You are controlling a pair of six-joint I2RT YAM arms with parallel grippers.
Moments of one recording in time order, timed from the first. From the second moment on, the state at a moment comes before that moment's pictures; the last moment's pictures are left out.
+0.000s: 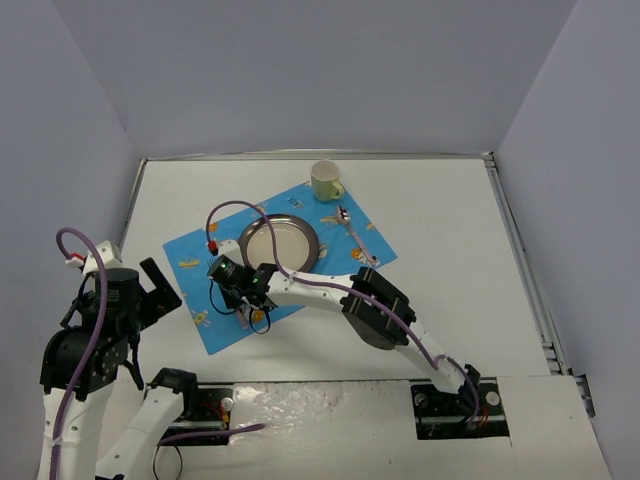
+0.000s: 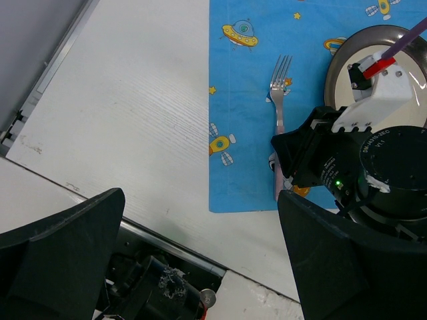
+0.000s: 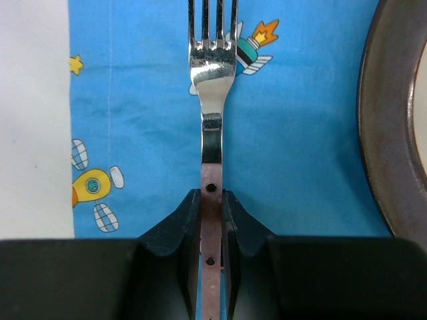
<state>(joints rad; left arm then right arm) -0.17 0.63 1.16 -1.32 -0.40 -0.59 1.16 2.36 1.87 -0.35 0.21 0.59</state>
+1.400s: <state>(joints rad) -0.17 0.63 1.15 -1.32 -0.39 -0.59 1.17 2.39 1.89 -0.35 0.21 0.60</state>
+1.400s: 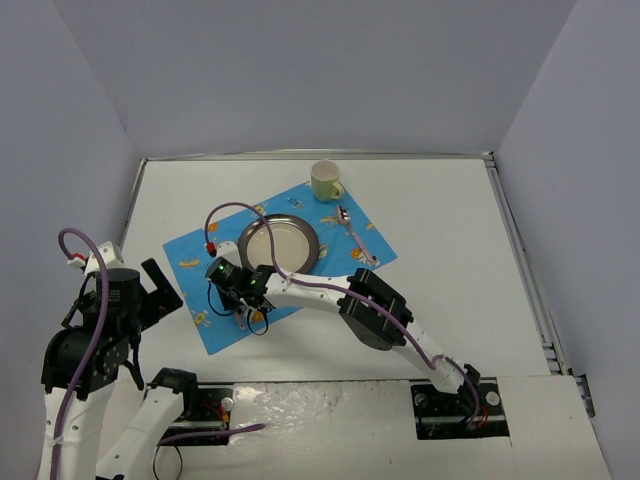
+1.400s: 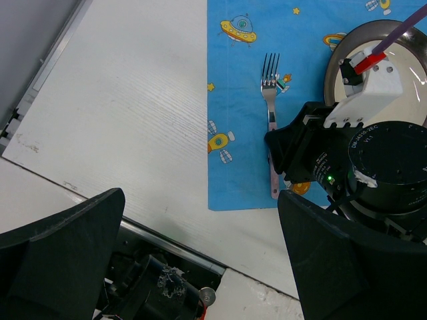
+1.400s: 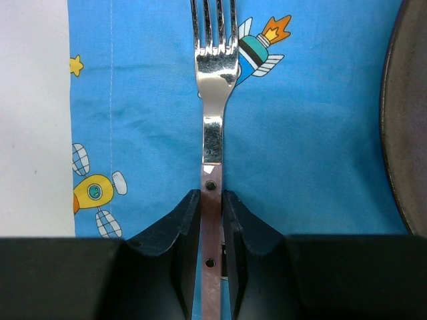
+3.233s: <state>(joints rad) -0.17 0.67 1.27 -1.32 -0.41 -0.43 0.71 1.53 1.32 -0.36 0.41 0.46</state>
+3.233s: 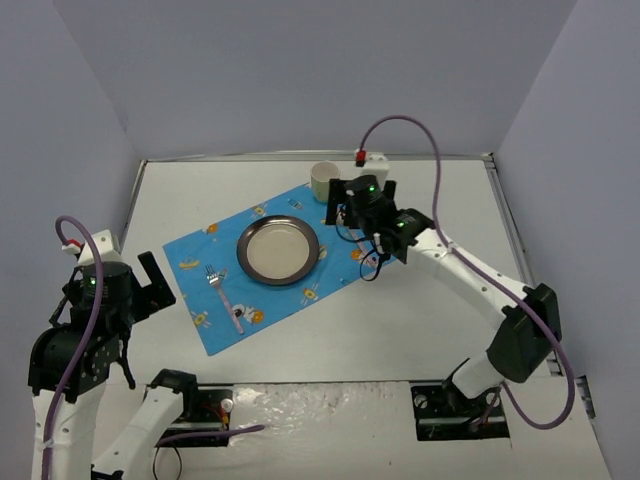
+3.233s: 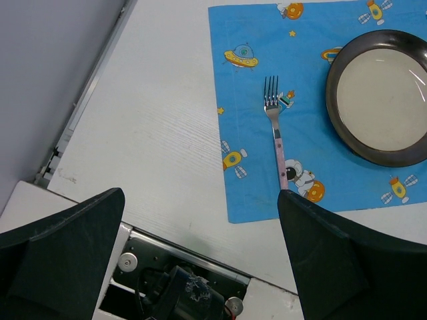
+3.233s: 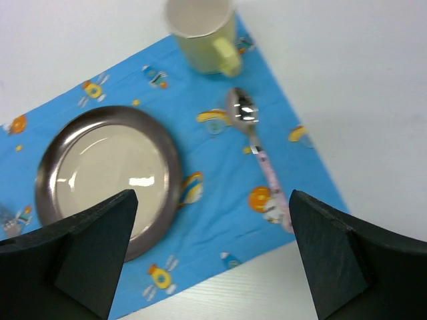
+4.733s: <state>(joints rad) -0.18 0.33 1.19 -1.20 -0.54 -0.23 0.36 0.41 0.95 -0.50 0.63 0.16</state>
